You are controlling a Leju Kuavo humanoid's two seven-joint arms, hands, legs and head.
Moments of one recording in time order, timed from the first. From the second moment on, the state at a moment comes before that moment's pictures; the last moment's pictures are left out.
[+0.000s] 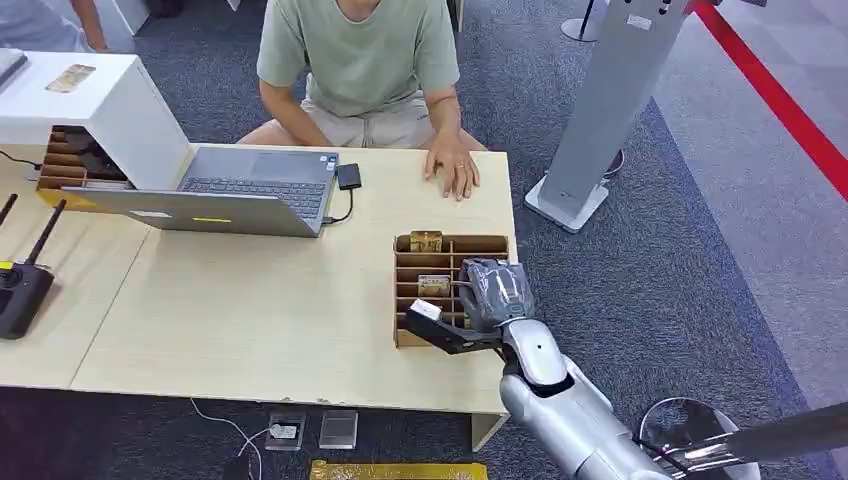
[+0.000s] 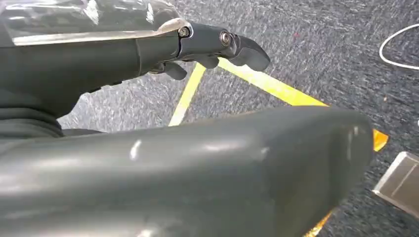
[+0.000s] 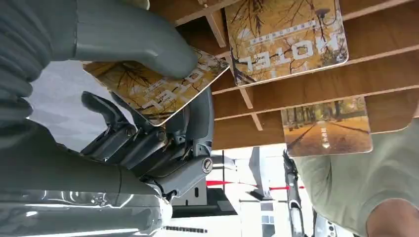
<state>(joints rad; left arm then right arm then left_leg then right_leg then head) -0.19 -0.23 1.53 -0.01 -0.91 0.43 -0.20 -0.62 0.02 0.88 -0.81 1.00 -0.30 0.24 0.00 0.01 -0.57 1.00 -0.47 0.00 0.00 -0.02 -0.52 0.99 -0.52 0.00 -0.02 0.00</state>
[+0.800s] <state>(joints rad) -0.19 -0.26 1.53 -0.01 -0.83 0.42 -0.19 -0.64 -0.02 0.83 -0.94 0.88 -0.46 0.12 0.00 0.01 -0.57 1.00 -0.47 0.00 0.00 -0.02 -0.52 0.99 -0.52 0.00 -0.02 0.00</state>
